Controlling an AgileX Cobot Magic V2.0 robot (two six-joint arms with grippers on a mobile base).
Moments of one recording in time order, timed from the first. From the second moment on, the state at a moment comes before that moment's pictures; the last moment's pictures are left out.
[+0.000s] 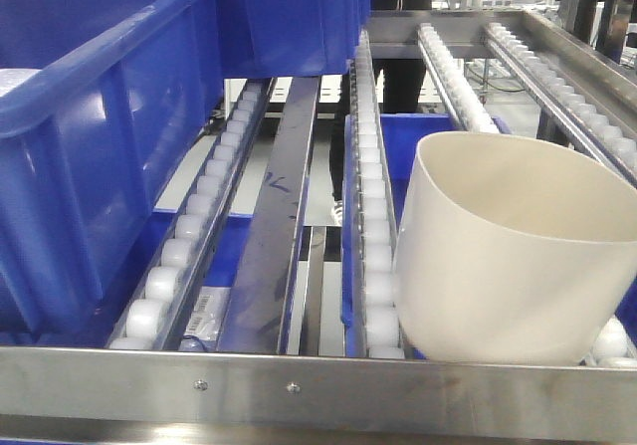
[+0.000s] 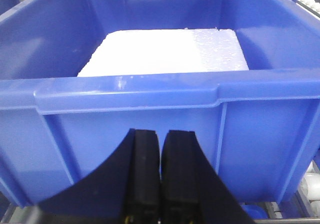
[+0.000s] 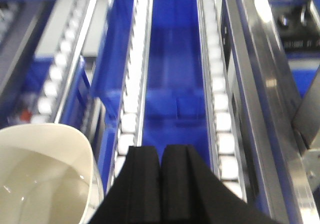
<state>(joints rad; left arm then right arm) -0.09 -0.01 0.01 0.00 0.16 0.04 0.07 0.54 -0.46 -0.12 0.33 0.26</state>
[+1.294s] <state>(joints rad) -0.09 -0.01 0.01 0.00 0.16 0.04 0.06 0.42 -0.37 -0.13 0.27 0.26</state>
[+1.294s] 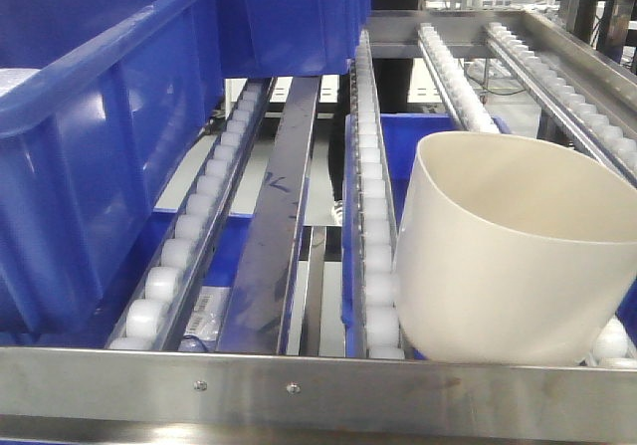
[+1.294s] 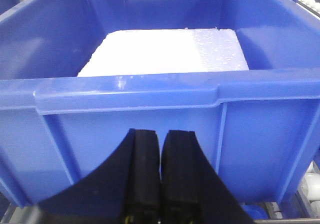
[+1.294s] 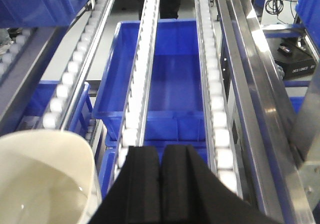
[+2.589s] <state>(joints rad) -0.09 -0.01 0.01 0.00 0.16 0.04 -0.06 -0.01 0.03 -0.14 -0.04 0.26</state>
